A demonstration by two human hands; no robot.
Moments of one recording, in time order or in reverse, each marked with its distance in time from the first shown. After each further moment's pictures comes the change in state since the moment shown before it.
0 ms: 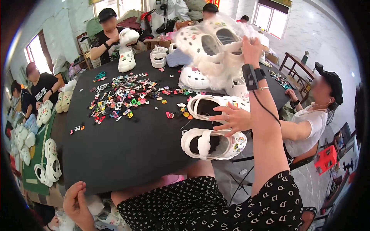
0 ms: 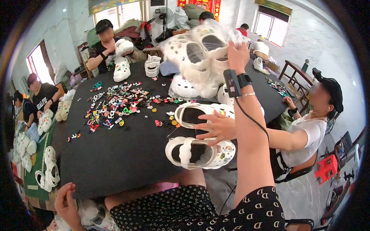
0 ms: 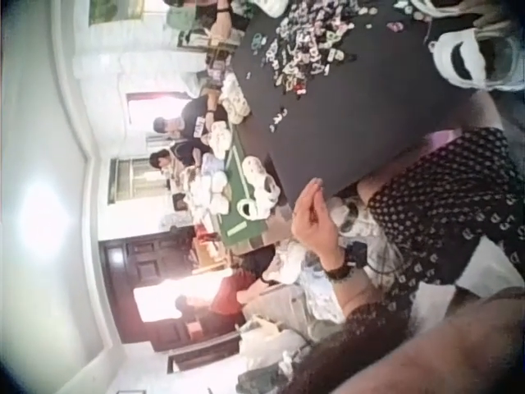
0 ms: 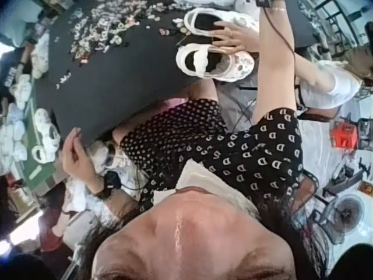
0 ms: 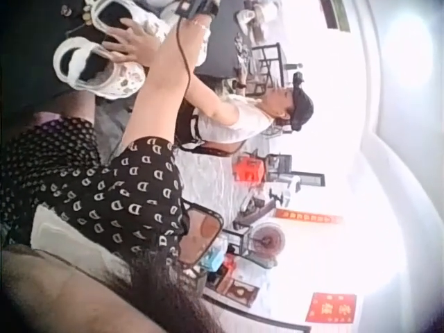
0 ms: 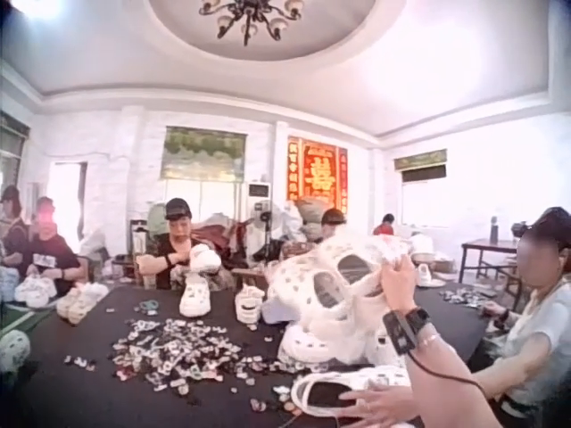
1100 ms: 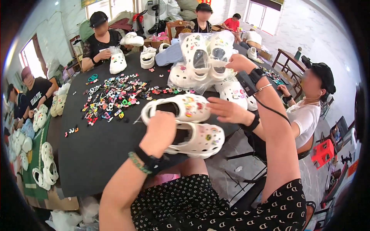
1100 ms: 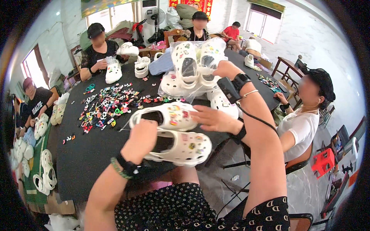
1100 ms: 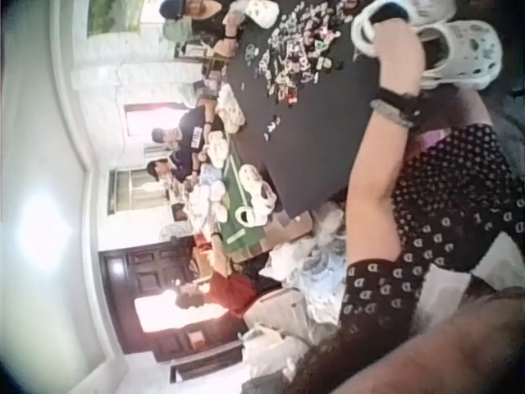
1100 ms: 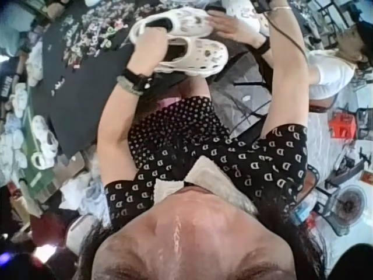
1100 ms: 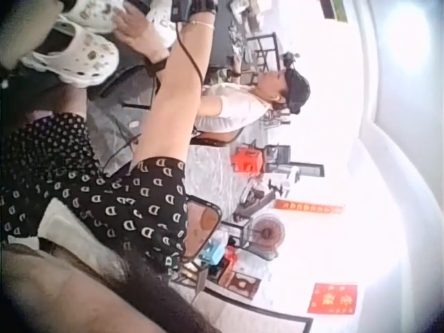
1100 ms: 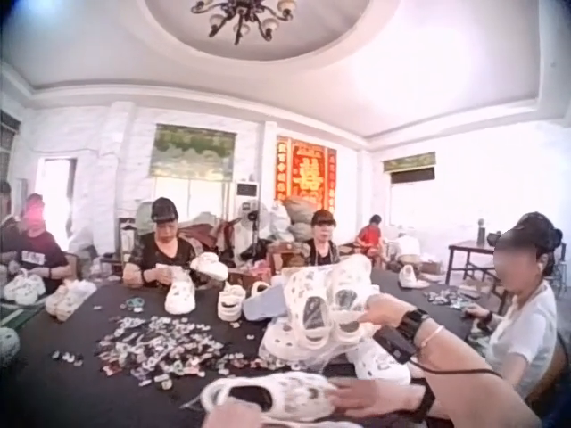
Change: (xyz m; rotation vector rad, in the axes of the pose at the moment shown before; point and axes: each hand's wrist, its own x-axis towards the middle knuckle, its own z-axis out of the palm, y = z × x) left_hand 0.080 0.078 0.307 0.482 -0.618 0.711; right_hand 0.013 0.021 -0.056 -0.587 -1.148 -0.041
